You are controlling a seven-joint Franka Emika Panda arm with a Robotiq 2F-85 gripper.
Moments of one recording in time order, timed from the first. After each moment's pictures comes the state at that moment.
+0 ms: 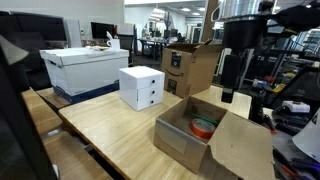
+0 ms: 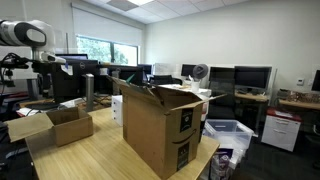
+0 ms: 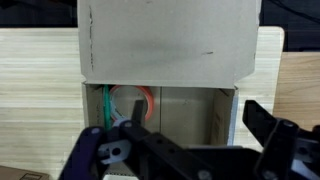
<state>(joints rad) 0.26 -0.31 0.37 -2.54 0.17 2.15 0.60</state>
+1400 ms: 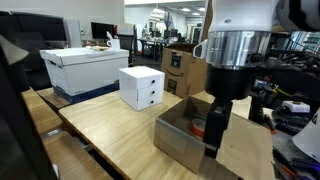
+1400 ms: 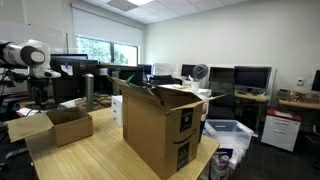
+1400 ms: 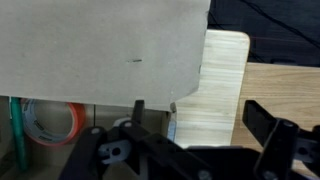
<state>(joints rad) 0.34 0.01 0.45 -2.46 0.09 2.43 0.72</state>
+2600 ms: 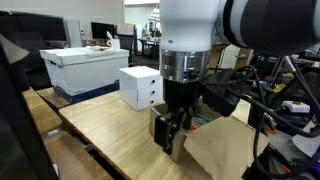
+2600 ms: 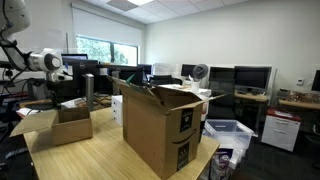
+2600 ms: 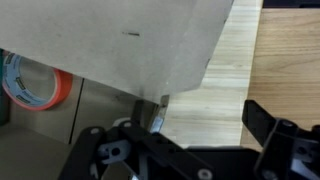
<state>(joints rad) 0.45 0.26 0.29 -2.20 -0.16 2.36 0.92</state>
